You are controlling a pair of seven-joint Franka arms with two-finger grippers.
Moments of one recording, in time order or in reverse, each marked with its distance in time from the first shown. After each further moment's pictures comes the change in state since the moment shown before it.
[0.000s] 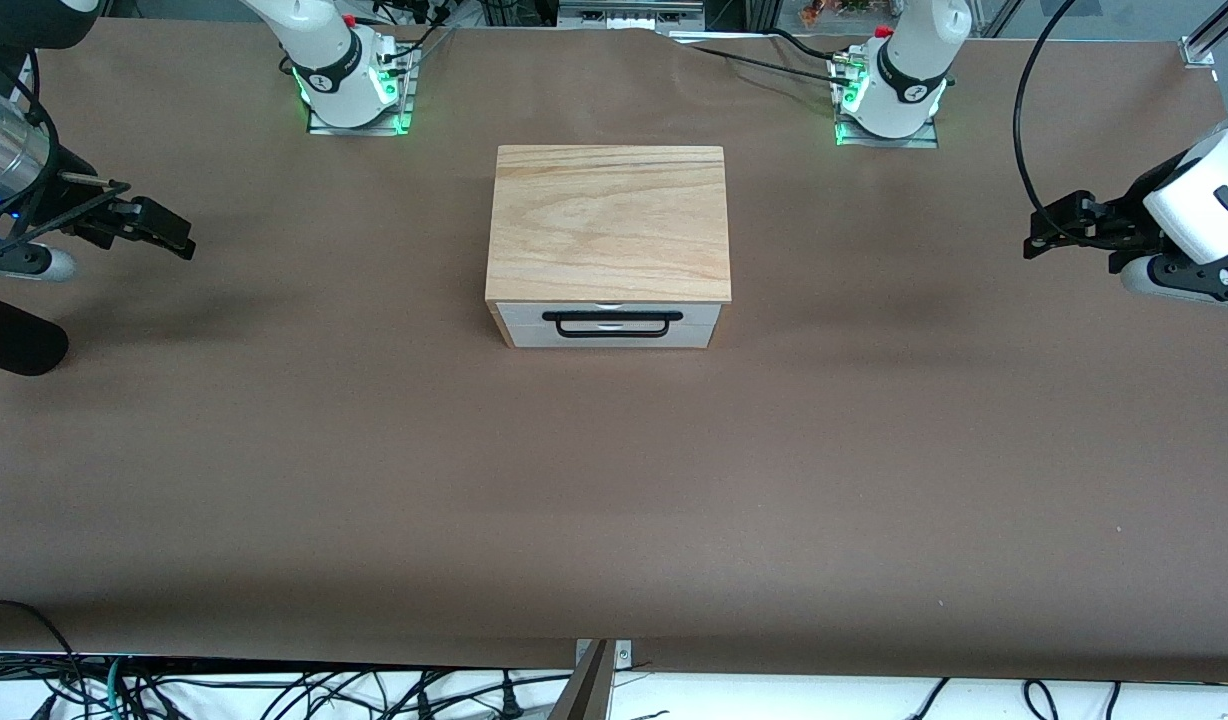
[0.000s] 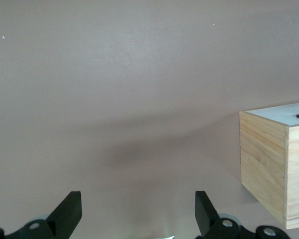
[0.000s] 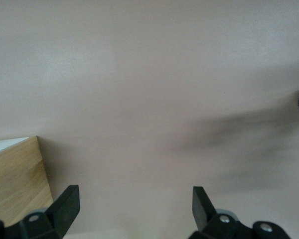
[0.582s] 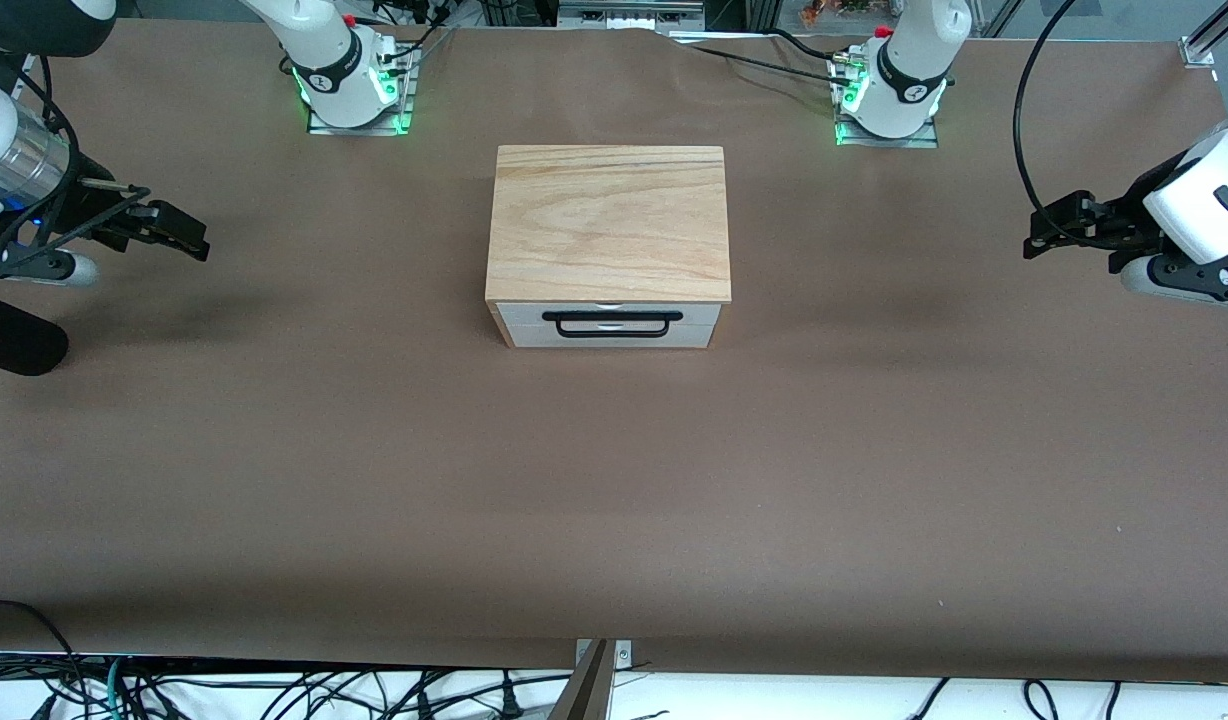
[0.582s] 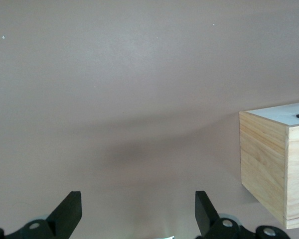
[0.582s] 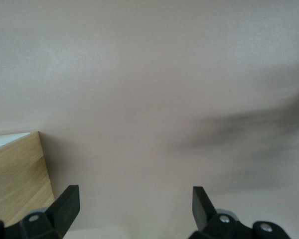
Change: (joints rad) left arm 0.000 0.000 0.000 0.000 0.000 0.000 0.000; right arm 0.019 0.015 0.001 0.000 0.003 -0.005 0.000
